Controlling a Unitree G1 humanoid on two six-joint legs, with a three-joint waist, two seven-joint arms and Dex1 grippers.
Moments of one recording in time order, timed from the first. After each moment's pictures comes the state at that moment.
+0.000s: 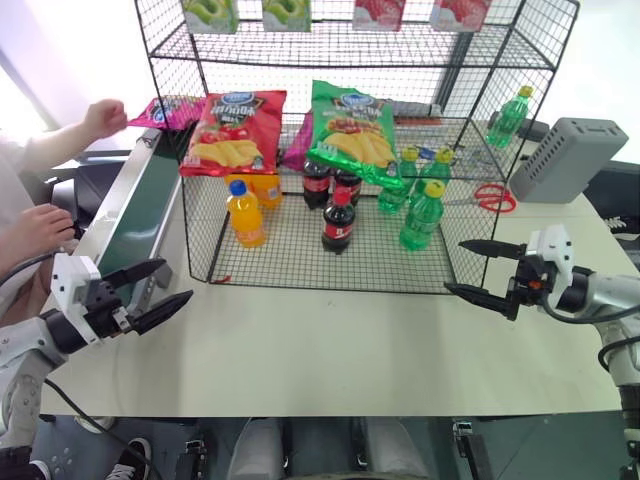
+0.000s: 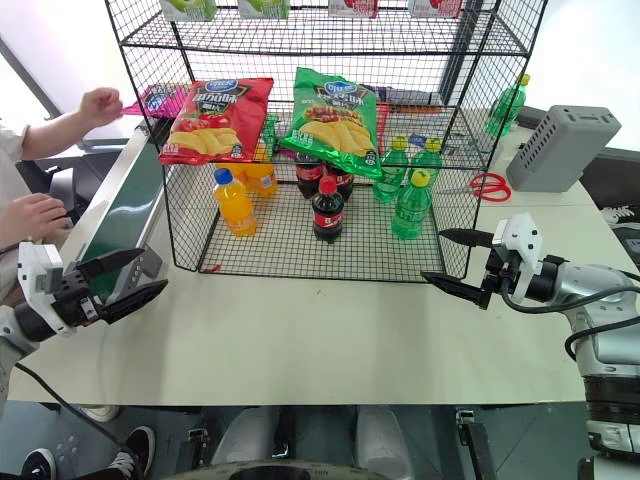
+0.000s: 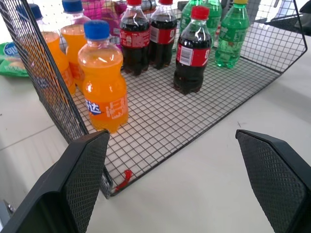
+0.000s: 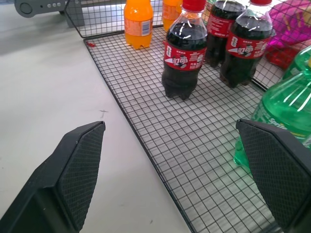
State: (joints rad) left arm 0.13 0.74 0.46 -0.11 -0.62 0.25 -1.07; right arm -0.16 -0.82 -0.23 0.07 0.48 0.15 1.22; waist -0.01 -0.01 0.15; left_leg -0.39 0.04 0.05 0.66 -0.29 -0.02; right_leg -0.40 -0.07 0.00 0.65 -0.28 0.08
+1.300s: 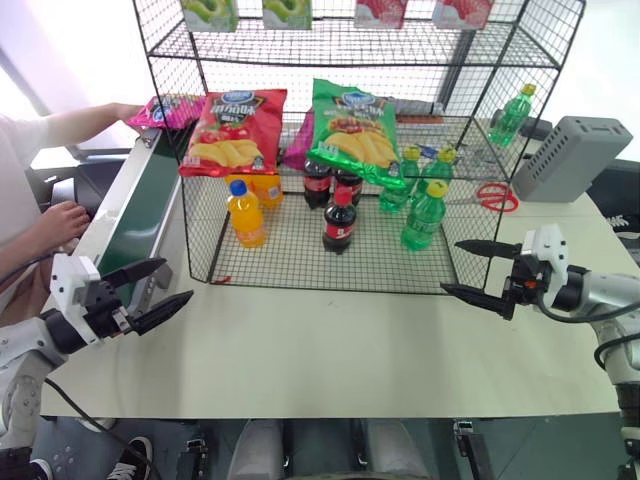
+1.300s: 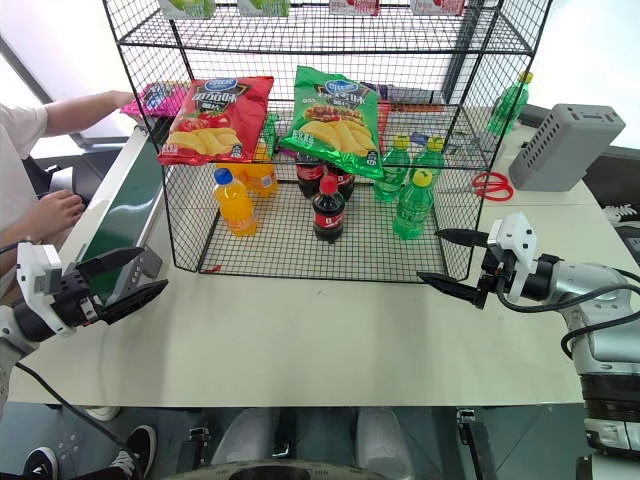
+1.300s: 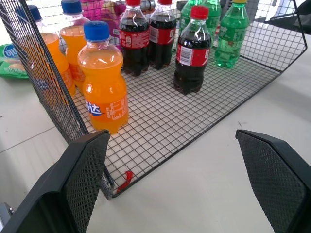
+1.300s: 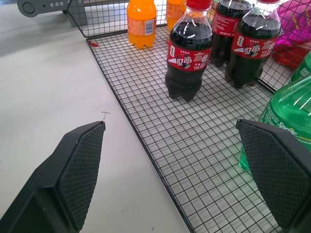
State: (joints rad) left arm 0.13 0.74 0.46 -0.11 -0.62 0.23 -1.08; right arm -0.17 -0.82 -0.21 0.07 0.48 0.15 1.22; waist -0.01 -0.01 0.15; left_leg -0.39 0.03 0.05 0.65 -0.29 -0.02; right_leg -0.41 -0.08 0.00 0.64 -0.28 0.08
